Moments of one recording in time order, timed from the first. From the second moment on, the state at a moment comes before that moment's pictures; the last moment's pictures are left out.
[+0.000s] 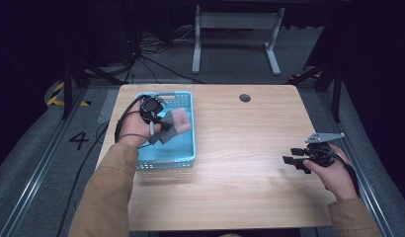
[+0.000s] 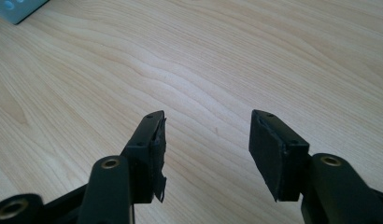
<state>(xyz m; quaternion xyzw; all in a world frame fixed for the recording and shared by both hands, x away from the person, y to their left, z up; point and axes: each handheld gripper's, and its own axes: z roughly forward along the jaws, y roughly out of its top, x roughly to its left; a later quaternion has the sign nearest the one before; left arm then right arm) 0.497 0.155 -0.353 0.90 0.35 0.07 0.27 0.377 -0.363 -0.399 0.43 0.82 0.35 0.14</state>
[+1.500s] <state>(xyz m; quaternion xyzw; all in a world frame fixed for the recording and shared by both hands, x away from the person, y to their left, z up) 0.535 0.142 -0.416 0.90 0.37 0.07 0.21 0.373 -0.363 -0.406 0.43 0.83 0.34 0.13</state>
